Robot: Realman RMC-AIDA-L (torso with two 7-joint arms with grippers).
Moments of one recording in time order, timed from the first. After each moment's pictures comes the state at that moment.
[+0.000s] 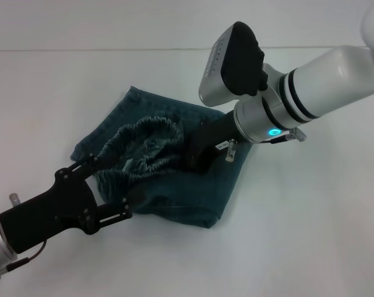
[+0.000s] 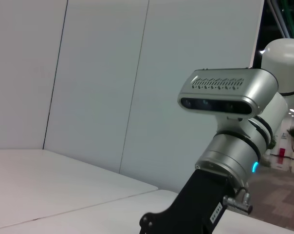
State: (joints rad) left arm -0.32 -2.17 0.47 0.49 1.91 1.71 -0.94; right arm 0.90 2.10 -1.49 -0.69 -2.09 -1.06 1.89
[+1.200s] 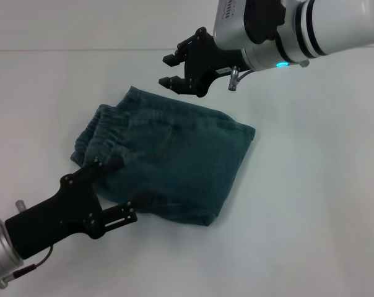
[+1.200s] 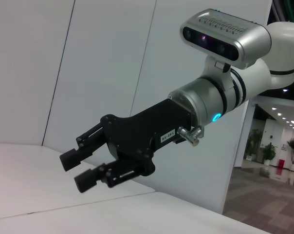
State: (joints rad) left arm -0.32 -2.17 0.46 0.44 1.91 1.70 -0.95; right arm 0.95 2.09 -1.26 -0.74 -2.08 -0.99 1.52
